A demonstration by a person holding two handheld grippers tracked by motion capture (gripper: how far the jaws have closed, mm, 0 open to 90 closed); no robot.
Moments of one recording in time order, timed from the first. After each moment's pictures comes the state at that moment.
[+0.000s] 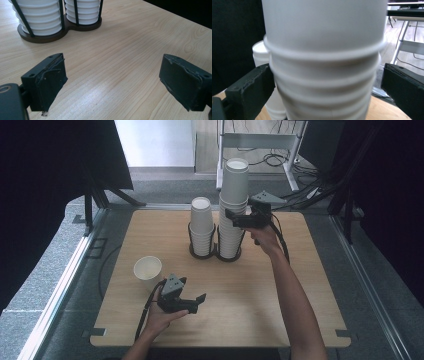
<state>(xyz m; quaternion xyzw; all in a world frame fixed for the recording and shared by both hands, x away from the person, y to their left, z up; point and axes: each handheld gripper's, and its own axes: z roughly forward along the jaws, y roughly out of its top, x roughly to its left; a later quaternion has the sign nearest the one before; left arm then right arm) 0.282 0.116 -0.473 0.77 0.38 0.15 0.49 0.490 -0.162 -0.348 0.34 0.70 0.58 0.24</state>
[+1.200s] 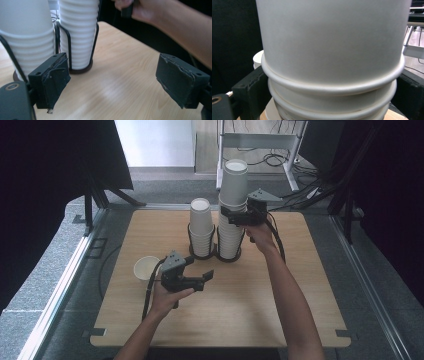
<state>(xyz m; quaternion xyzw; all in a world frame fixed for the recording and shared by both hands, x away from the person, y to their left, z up) 0.314 0.102 -0.400 0.72 0.37 0.14 0.56 0.493 -0.151 -0.347 0.33 0.70 0.59 0.24</state>
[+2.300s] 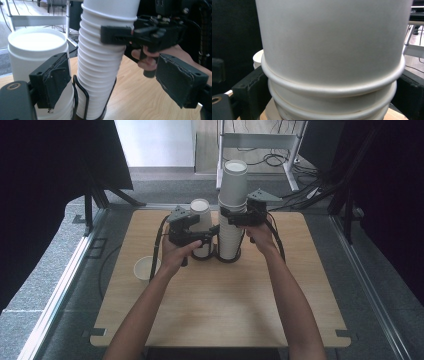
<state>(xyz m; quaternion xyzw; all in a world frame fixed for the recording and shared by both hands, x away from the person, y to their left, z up) 0.405 0.089 -0.338 0.70 0.38 0.16 0.59 0.491 -0.150 -0.345 0.33 0.70 0.58 0.24</state>
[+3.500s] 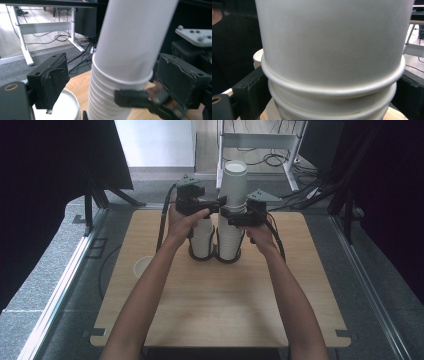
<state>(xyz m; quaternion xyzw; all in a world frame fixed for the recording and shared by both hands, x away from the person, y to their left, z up) 0.458 0.072 -0.280 0.70 0.38 0.18 0.57 0.488 -0.150 -0.344 0.33 0.71 0.58 0.24</state>
